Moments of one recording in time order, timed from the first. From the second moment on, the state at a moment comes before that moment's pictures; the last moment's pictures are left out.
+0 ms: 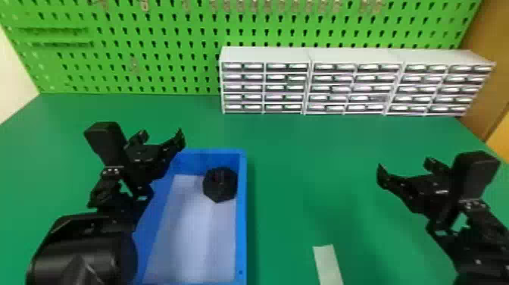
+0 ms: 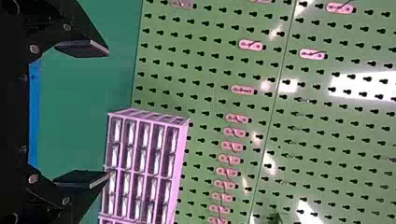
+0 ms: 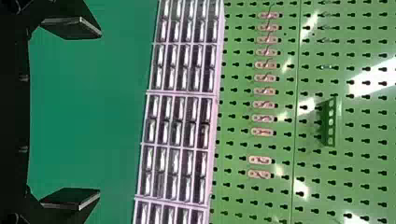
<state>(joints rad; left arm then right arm) -0.07 0.00 0.09 -1.66 0.16 0.17 -0.20 0.06 -0.02 -0.25 -1.79 0.04 0.22 0.36</state>
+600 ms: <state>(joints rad) -0.07 0.00 0.09 -1.66 0.16 0.17 -0.20 0.06 -0.02 -0.25 -1.79 0.04 0.22 0.36</state>
